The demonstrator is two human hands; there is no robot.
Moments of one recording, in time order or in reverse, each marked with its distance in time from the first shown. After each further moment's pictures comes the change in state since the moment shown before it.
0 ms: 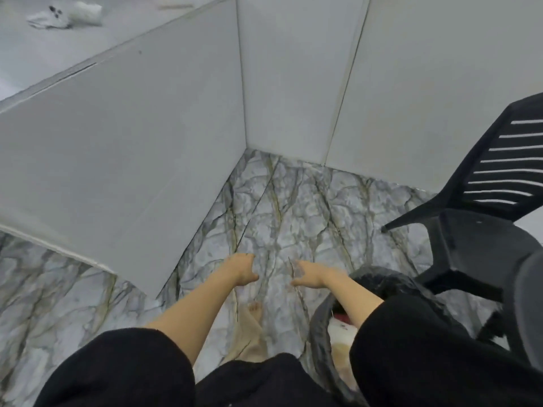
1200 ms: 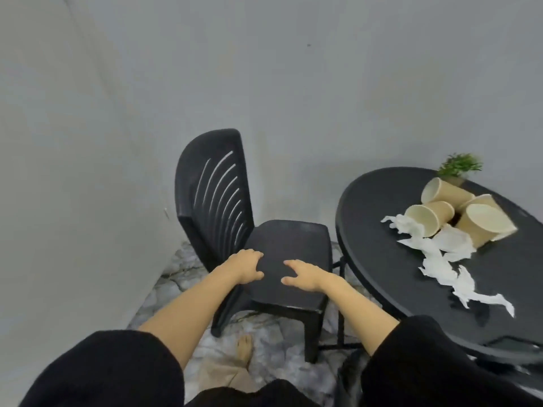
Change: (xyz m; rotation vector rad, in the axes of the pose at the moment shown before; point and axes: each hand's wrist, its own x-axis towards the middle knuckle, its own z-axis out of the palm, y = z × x) left_hand 0.366 0.661 -0.242 0.961 -0.196 1.422; right_hand -0.022 0.422 -0.314 1.044 0.785 0.970
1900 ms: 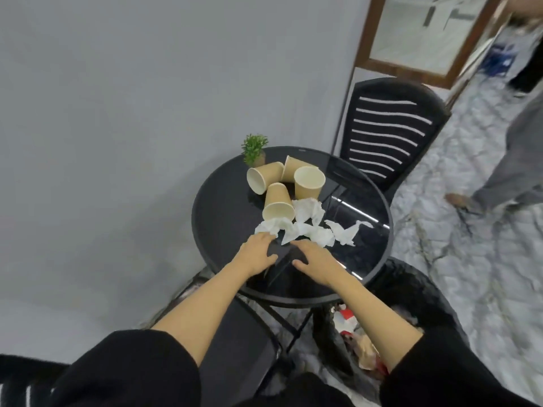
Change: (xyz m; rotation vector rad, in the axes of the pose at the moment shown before) left_hand 0.202 0.219 -0.080 0.232 -0.108 1.041; right_hand -0.047 0.121 -0.073 0.464 0.809 0.767
